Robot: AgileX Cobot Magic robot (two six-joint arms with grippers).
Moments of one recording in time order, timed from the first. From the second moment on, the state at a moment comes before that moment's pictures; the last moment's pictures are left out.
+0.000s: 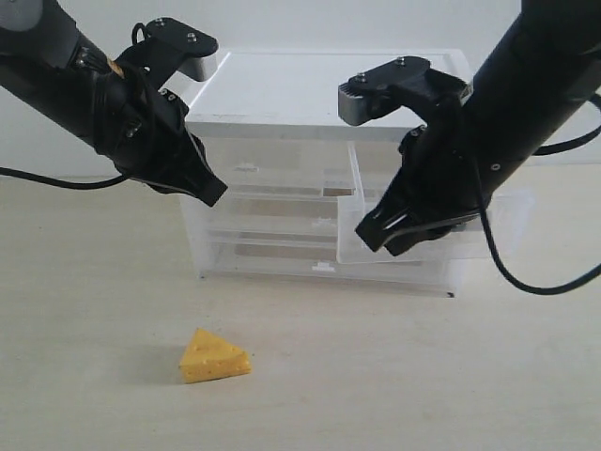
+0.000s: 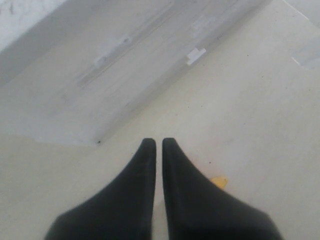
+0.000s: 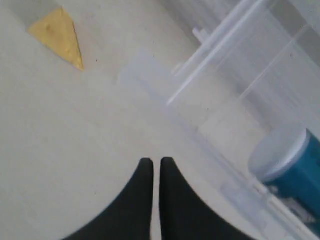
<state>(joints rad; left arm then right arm) -0.46 1.65 -1.34 -0.22 0.75 0.51 0.52 1.55 -1.25 0.21 0.91 -0.37</state>
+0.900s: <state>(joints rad) -0.46 1.65 -1.34 -0.22 0.75 0.51 0.52 1.54 -1.25 -0.02 0.90 -0.29</state>
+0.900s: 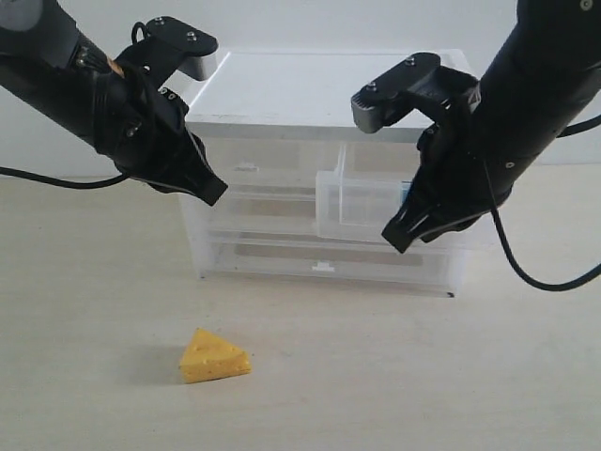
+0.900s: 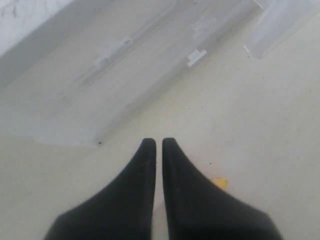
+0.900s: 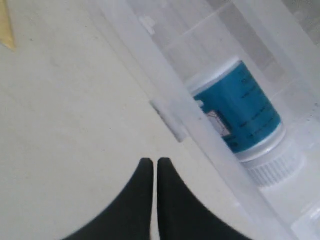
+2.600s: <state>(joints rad) -0.46 1.55 -1.34 -0.30 0.96 0.45 0.50 1.51 -1.28 -0.09 0.85 -0.33</state>
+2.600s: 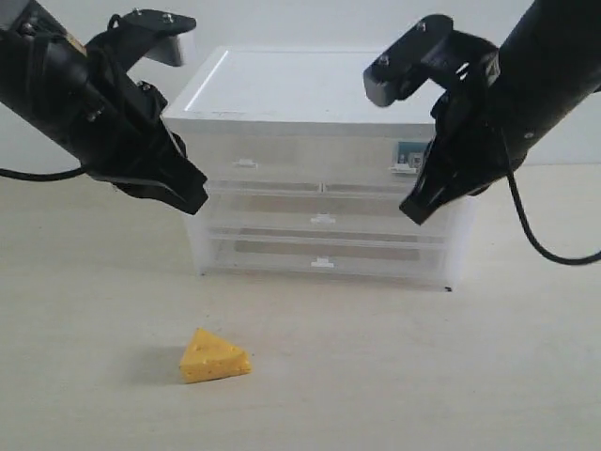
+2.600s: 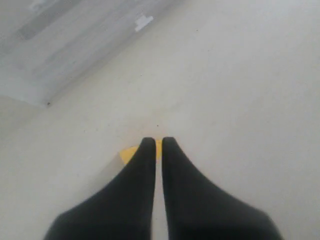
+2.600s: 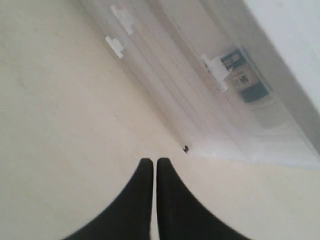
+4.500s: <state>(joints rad) -0.29 1.61 -0.95 -1.74 0.81 1.04 0.41 1.75 -1.52 0.21 0.69 -0.48</state>
